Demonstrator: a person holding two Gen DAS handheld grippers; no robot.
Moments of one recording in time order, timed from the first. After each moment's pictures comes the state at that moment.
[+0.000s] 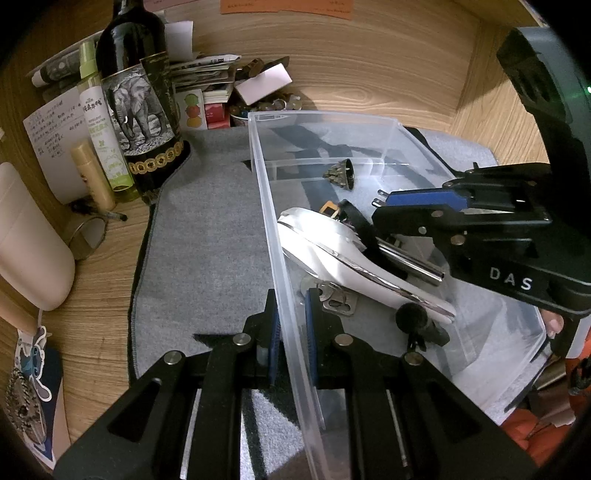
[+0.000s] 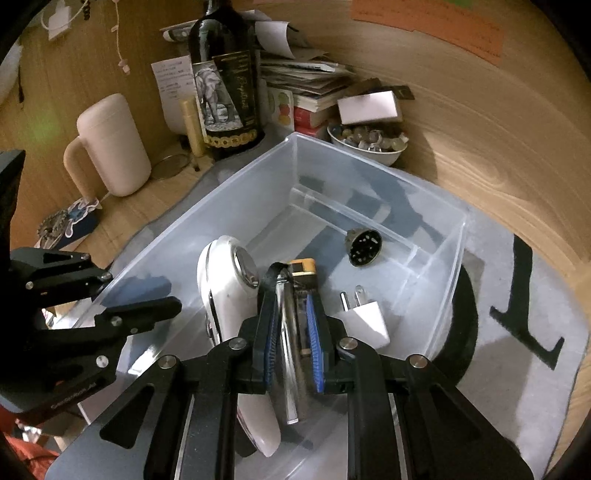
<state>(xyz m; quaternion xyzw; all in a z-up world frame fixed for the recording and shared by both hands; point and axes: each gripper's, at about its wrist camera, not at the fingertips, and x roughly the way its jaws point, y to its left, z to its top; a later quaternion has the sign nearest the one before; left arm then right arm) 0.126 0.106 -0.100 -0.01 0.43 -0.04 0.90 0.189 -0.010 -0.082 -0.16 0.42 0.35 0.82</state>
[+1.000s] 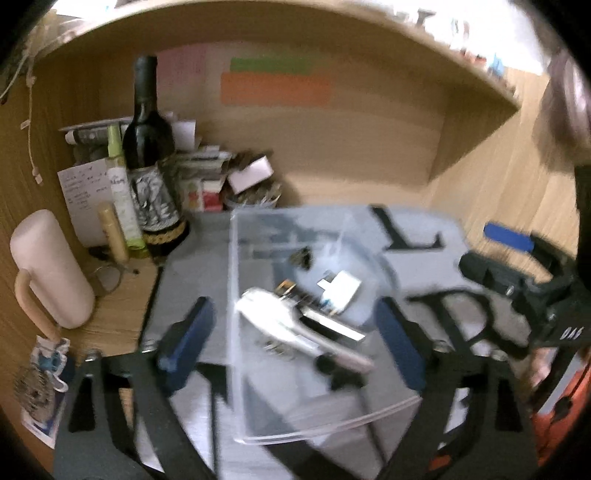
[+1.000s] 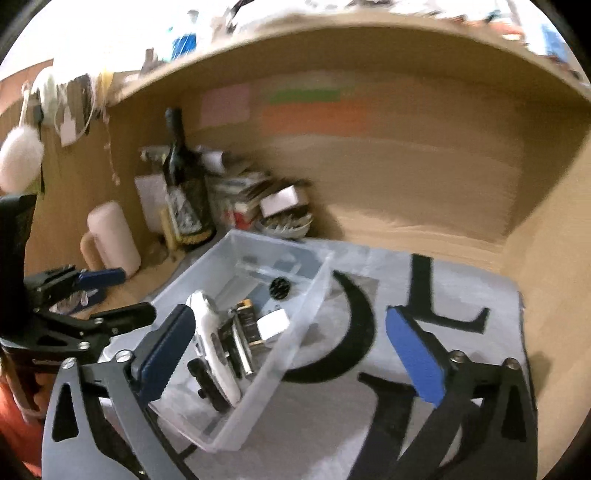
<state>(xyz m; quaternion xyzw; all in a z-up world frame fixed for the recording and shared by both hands) 0.077 0.077 -0.023 -0.05 0.30 -0.04 0.95 0.124 -0.125 -0.014 -0.04 0.27 0.27 0.92</state>
